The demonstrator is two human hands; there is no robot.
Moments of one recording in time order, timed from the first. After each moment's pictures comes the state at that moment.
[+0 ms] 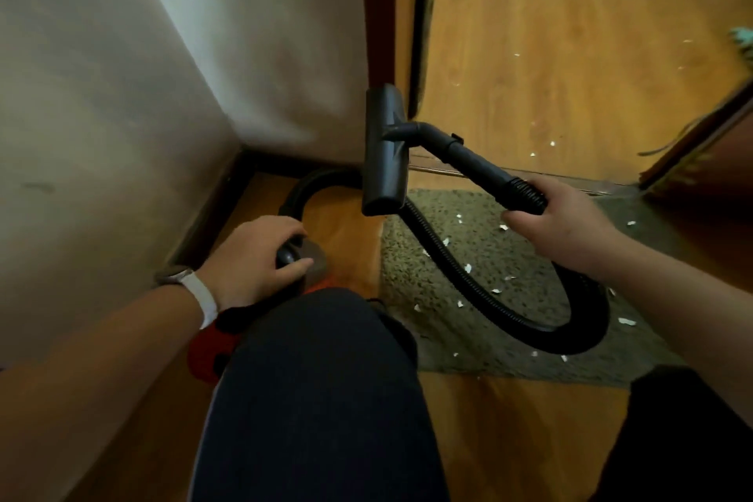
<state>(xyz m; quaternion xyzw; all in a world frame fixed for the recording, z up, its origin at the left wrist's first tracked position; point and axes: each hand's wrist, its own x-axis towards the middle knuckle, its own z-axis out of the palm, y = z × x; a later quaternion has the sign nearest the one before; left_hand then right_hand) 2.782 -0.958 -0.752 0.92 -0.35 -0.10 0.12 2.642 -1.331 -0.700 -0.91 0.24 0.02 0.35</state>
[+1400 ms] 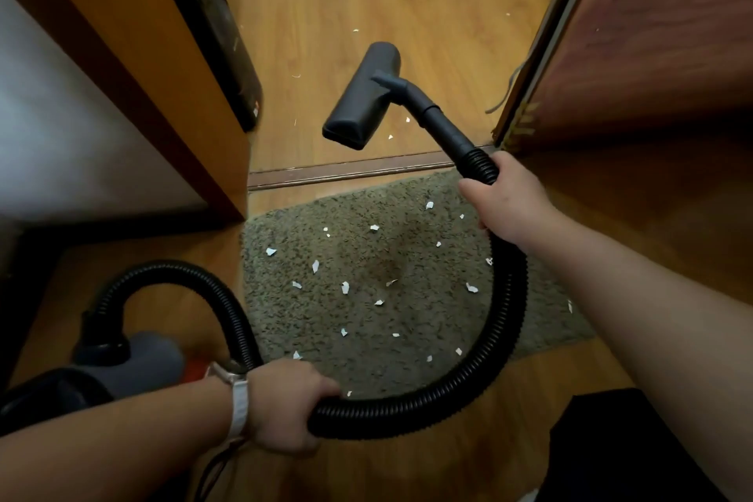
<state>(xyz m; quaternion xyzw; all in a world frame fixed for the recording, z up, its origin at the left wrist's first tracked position) 2.693 -1.201 -0.820 0.68 -0.60 -0.40 -0.14 2.611 -1.505 -0.752 -0.80 0.44 -0.07 0.41</state>
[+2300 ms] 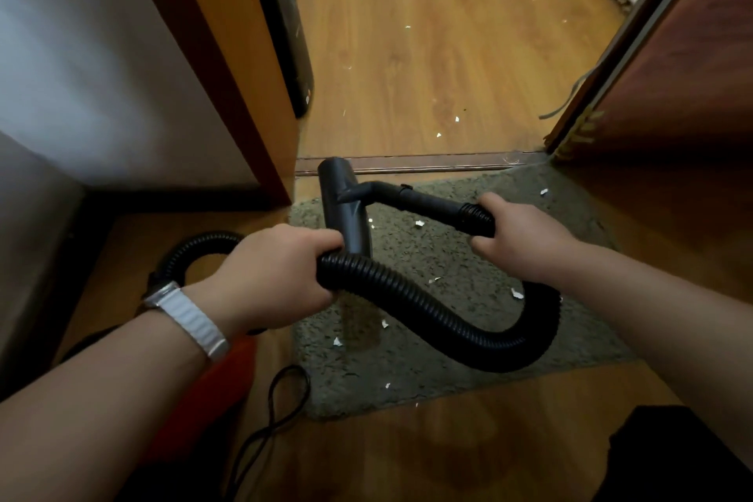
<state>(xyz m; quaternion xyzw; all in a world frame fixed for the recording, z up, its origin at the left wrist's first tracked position) 2.768 -1.184 -0.738 0.87 -0.47 -0.14 0.09 2.636 -1.452 -0.776 -0.94 0.28 0.13 0.18</state>
